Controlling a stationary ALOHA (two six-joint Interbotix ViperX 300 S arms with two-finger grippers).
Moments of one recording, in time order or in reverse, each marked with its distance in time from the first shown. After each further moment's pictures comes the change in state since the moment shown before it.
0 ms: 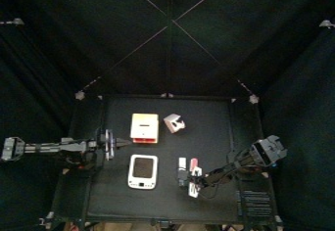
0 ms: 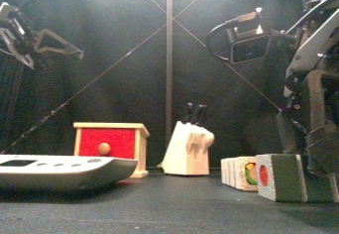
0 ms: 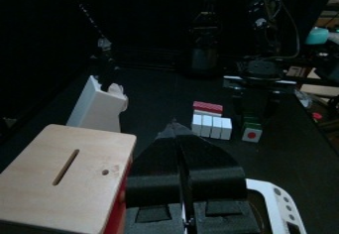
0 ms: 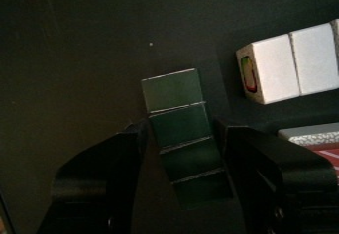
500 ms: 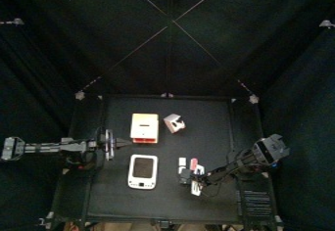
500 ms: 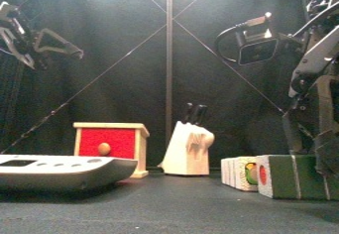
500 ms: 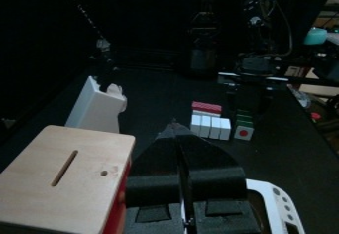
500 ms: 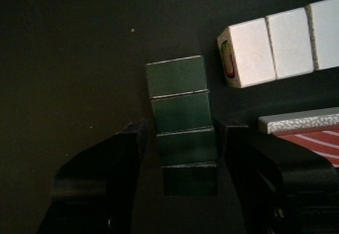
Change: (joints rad) left arm -0.003 0.000 -0.002 0.000 -0.002 0.000; right arm -0.026 -0.037 0.049 -0.031 0.003 0.000
